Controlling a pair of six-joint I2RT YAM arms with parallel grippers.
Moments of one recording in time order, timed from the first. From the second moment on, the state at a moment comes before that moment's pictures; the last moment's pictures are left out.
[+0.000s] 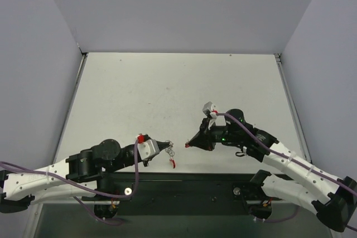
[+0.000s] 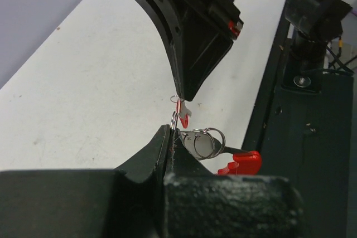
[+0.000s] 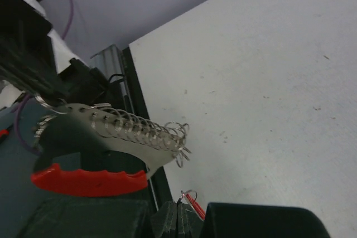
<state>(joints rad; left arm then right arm) -1.34 0.56 0.68 -0.22 -0.21 0.16 0.78 0.92 0.66 -0.20 -0.47 0.16</state>
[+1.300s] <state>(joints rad) -1.34 0.50 0.71 -0.28 -0.17 0.22 0.78 1.48 0.73 -0.34 -0.39 0.14</state>
